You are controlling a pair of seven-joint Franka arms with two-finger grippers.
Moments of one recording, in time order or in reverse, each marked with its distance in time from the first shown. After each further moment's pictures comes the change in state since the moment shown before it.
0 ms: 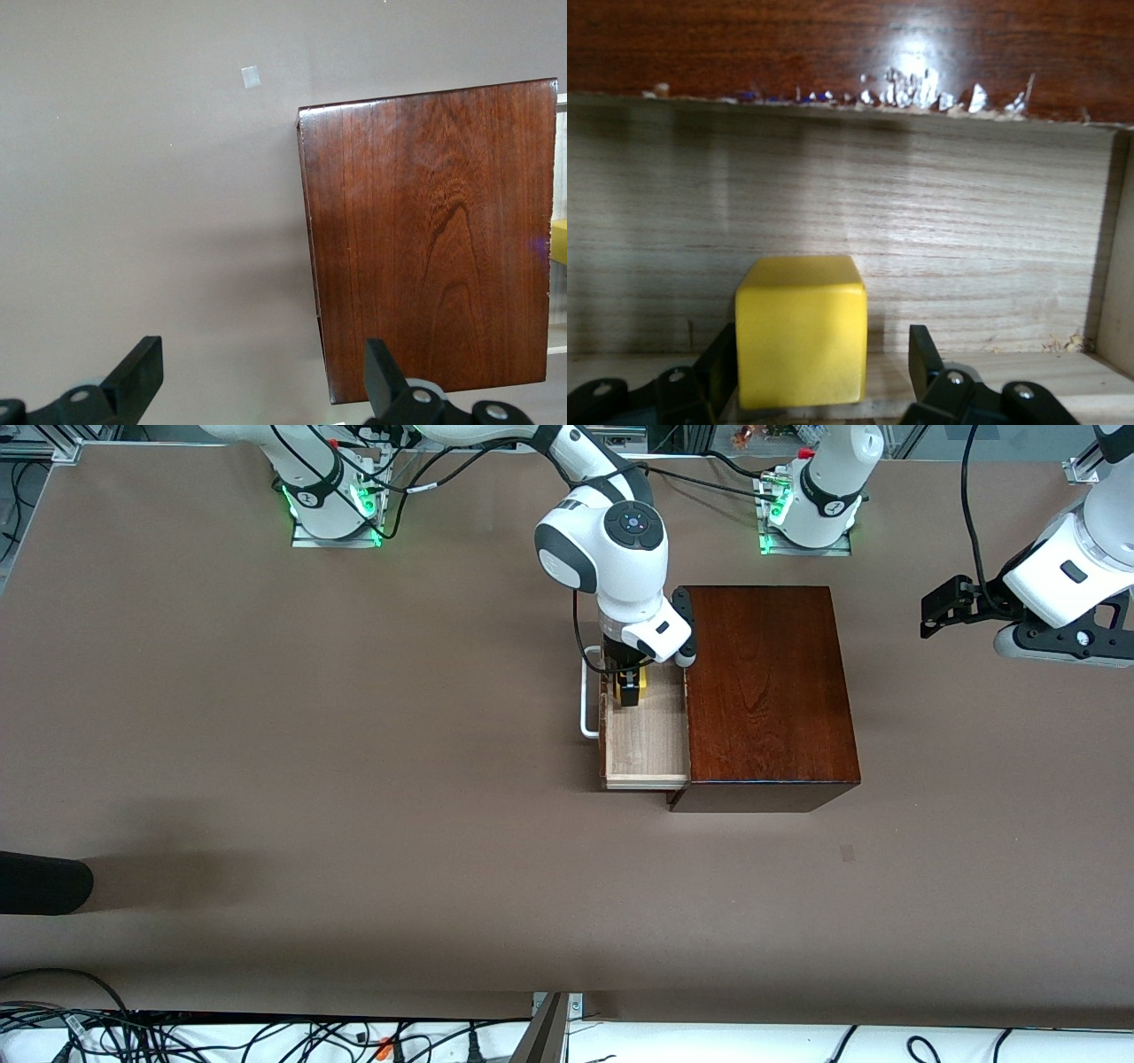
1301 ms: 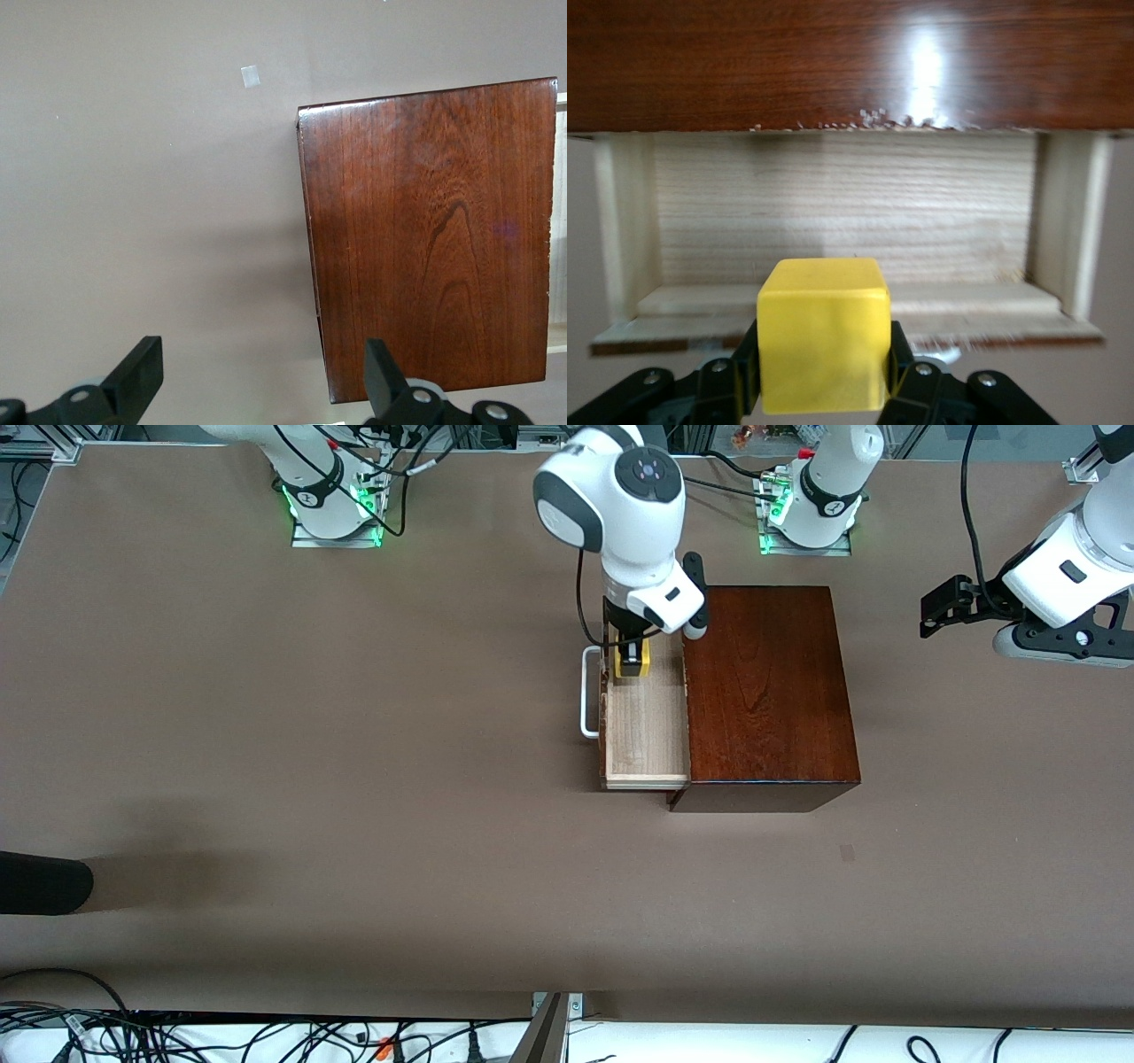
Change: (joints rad) left arm 0.000 0.001 -0.001 0.002 0.000 -0.001 0.000; right arm -0.011 -0.069 -0.015 0.175 0.024 -0.295 0.044
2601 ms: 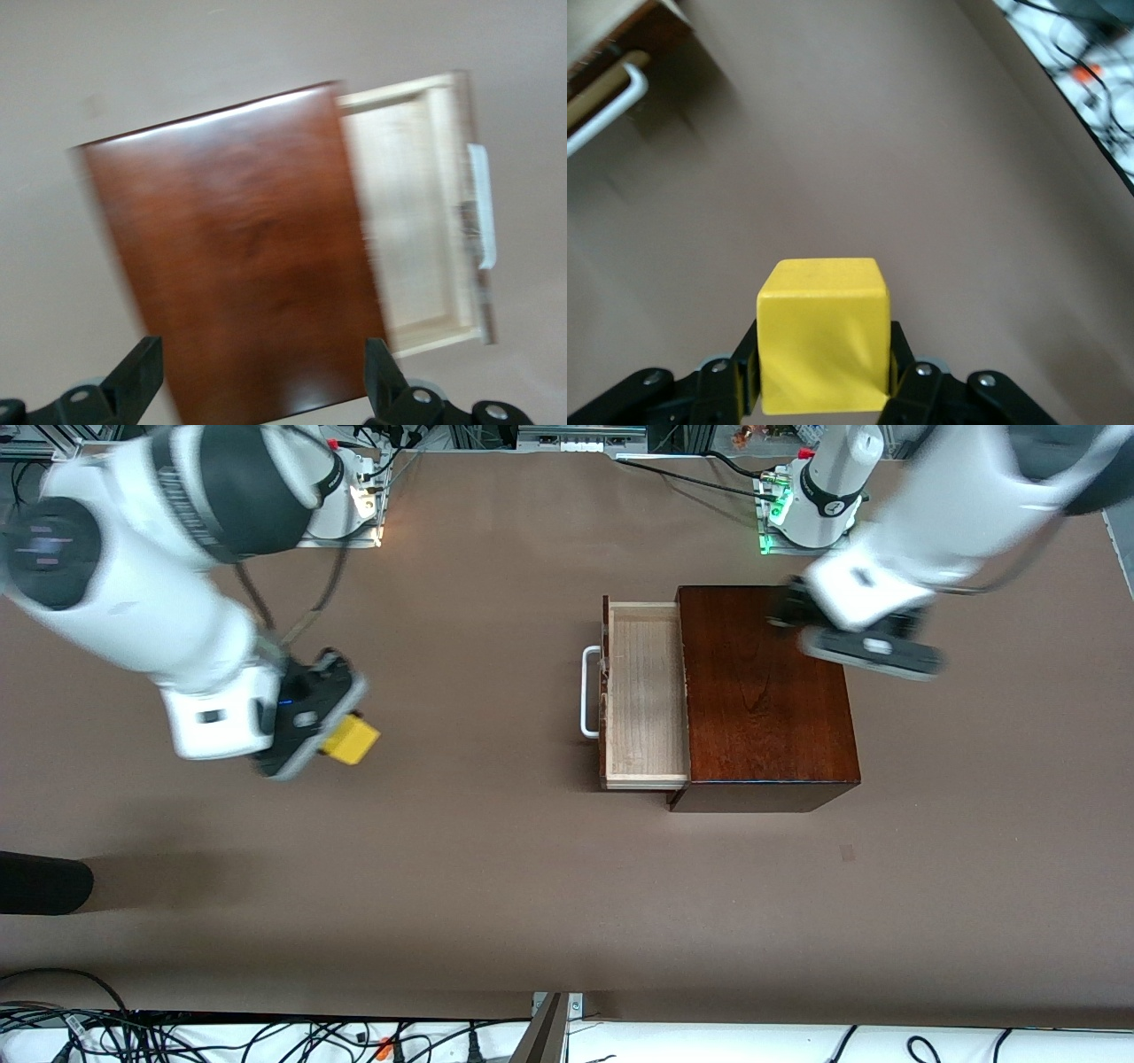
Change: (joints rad) left arm -0.212 0.140 -0.179 0.101 -0.056 0.074 -0.205; right arm -0.583 -0.238 -0.072 0.003 0.111 -0.307 0.008
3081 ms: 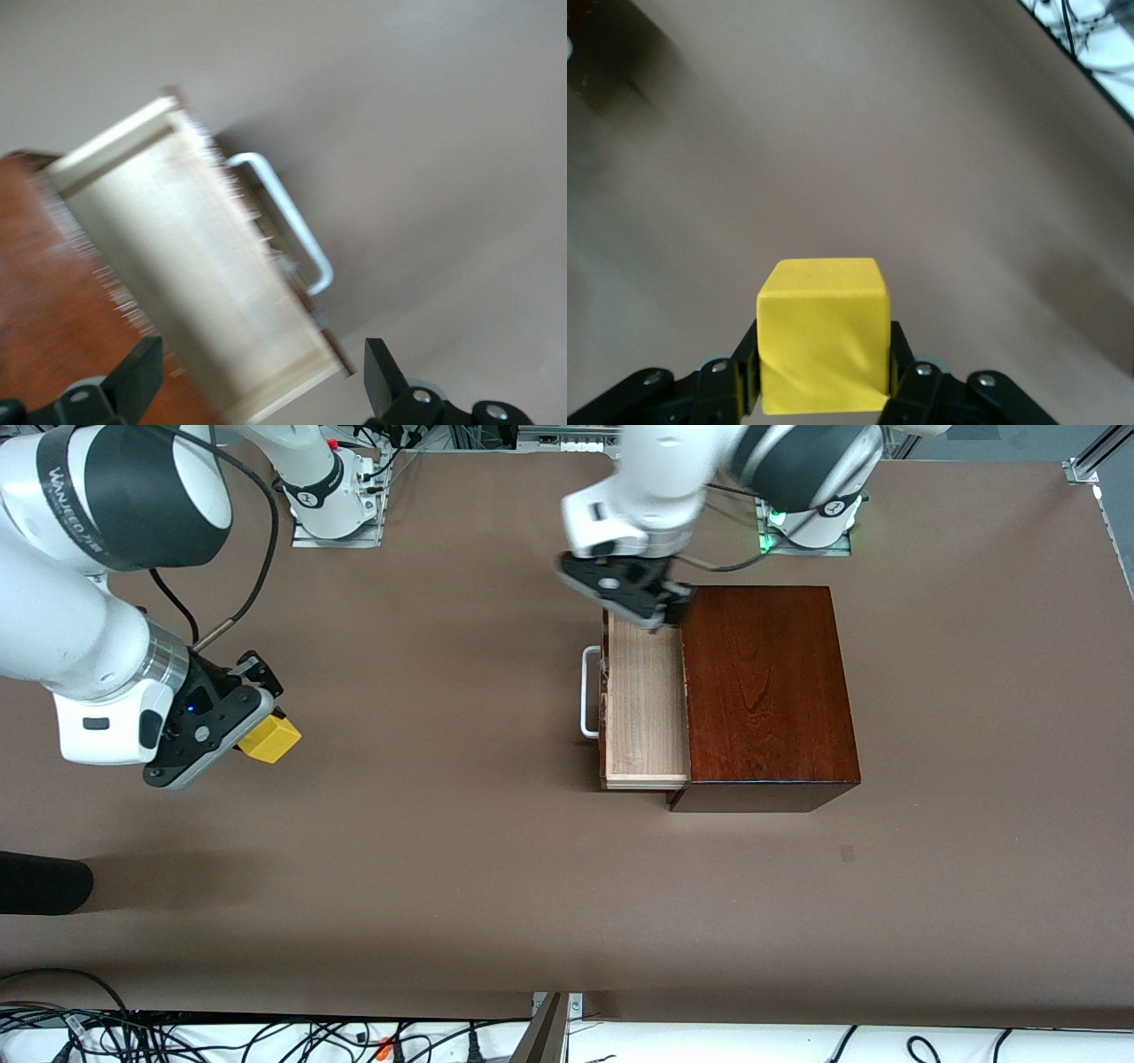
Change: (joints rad) left arm -0.331 0.160 -0.025 0.038 0.056 0.193 -0.023; right arm -0.005 -0.012 -0.107 -0.033 0.001 -0.071 0.048
